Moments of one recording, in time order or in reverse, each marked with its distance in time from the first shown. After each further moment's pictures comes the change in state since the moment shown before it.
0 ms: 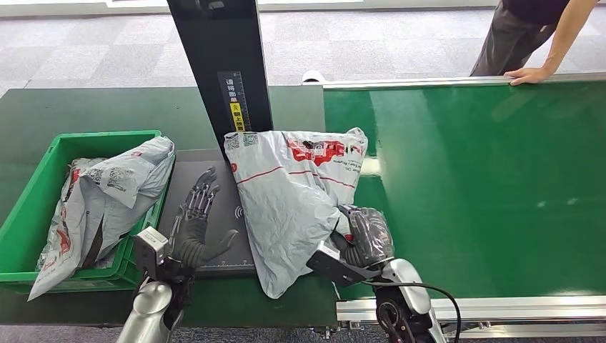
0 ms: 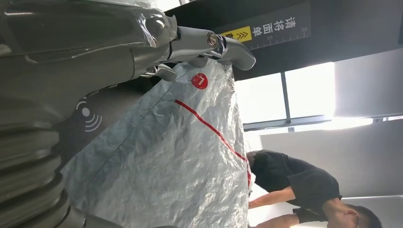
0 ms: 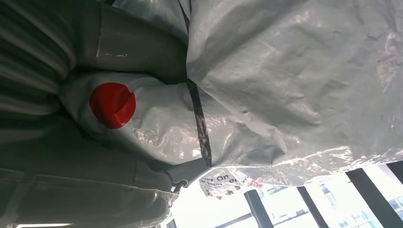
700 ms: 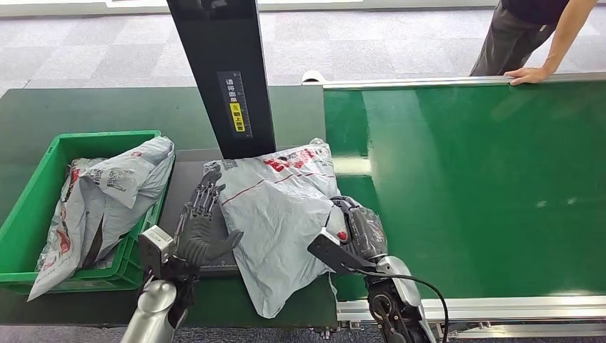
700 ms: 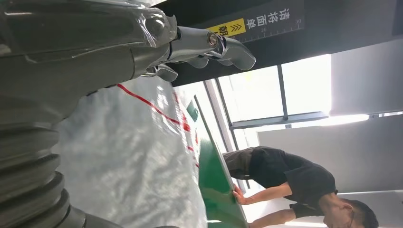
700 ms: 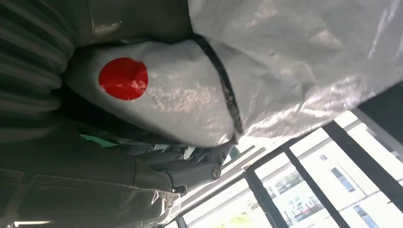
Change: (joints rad) left arm -0.009 -0.027 0.001 0.002 -0.024 -0.014 0.000; right arm -0.054 0.041 -0.027 0.144 -0.111 -0.007 0.017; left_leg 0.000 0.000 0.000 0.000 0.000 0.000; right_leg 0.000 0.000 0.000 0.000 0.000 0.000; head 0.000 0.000
